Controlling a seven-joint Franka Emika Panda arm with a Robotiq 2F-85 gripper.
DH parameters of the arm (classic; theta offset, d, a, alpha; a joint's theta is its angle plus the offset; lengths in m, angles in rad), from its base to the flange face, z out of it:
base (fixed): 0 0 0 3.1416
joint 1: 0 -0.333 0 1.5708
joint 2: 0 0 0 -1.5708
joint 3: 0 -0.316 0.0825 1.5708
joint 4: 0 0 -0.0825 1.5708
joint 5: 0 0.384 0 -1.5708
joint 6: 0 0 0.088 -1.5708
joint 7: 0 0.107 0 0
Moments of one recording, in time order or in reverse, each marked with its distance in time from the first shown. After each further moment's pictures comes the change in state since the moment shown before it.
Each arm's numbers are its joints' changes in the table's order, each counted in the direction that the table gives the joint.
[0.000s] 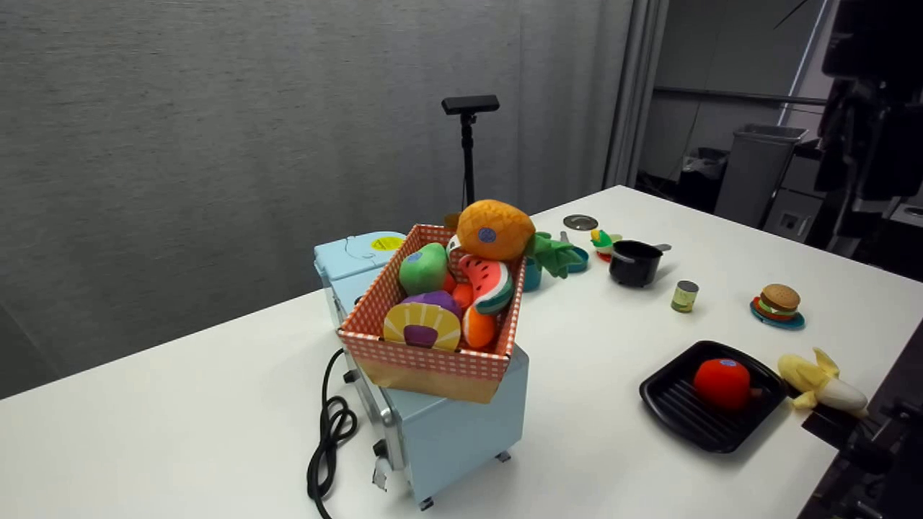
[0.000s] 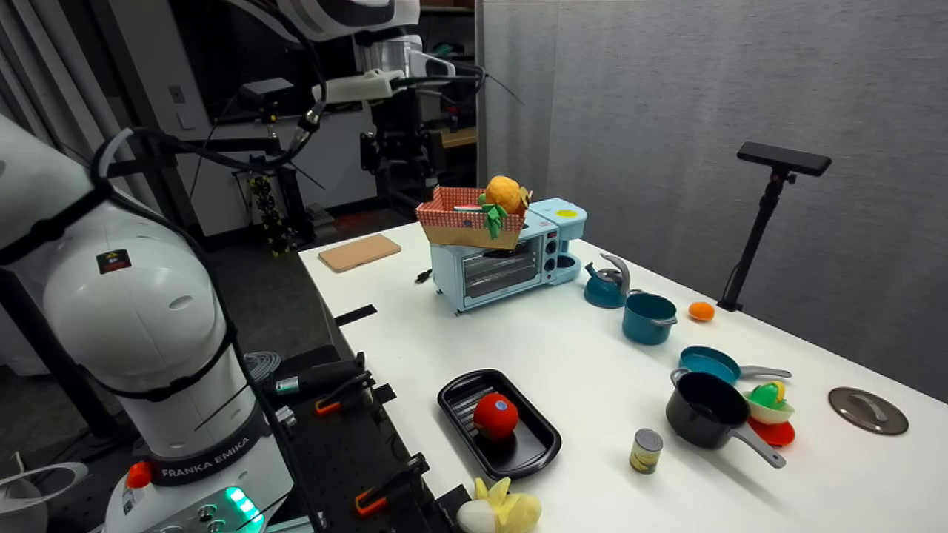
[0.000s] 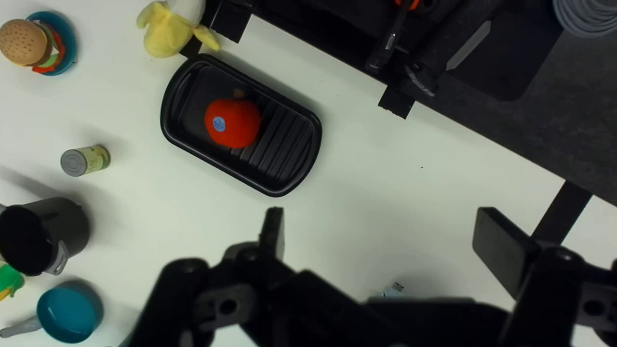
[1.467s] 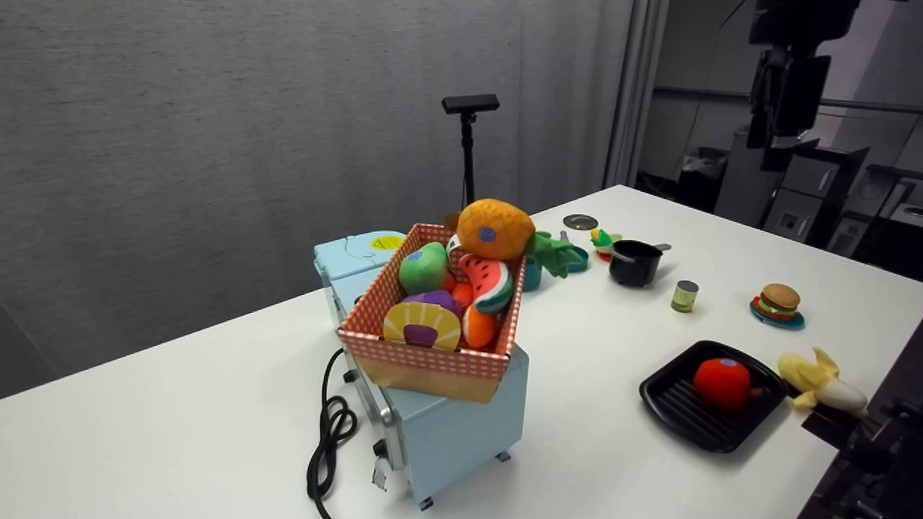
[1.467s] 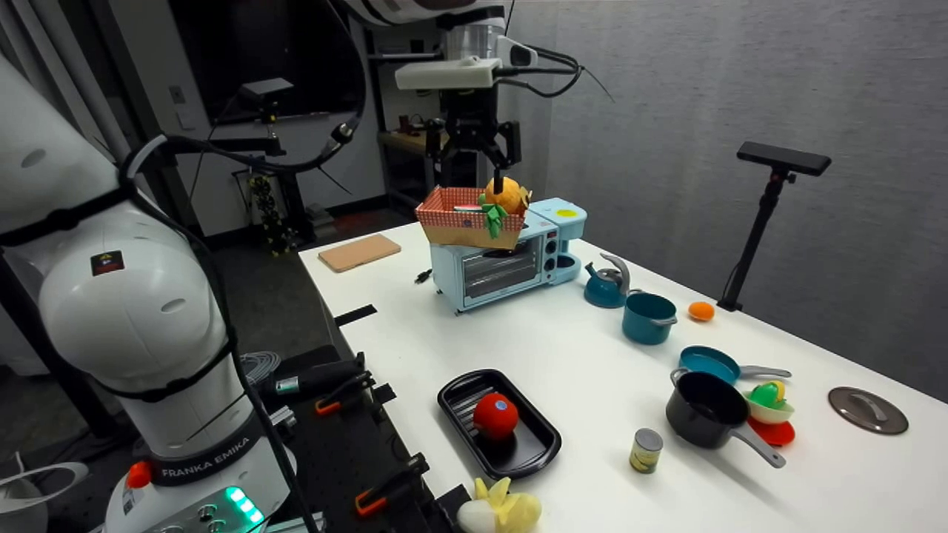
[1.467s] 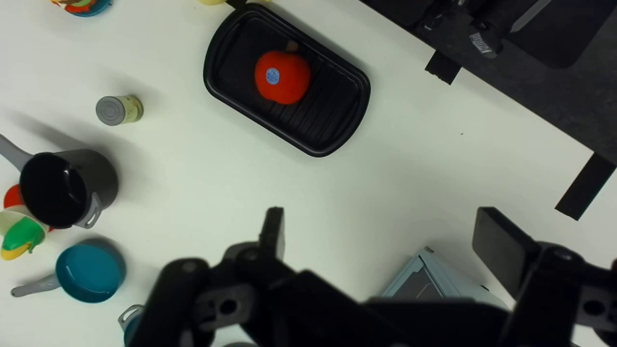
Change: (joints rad) arm 0.042 0.199 0.175 -0.194 -0.047 -0.028 -0.229
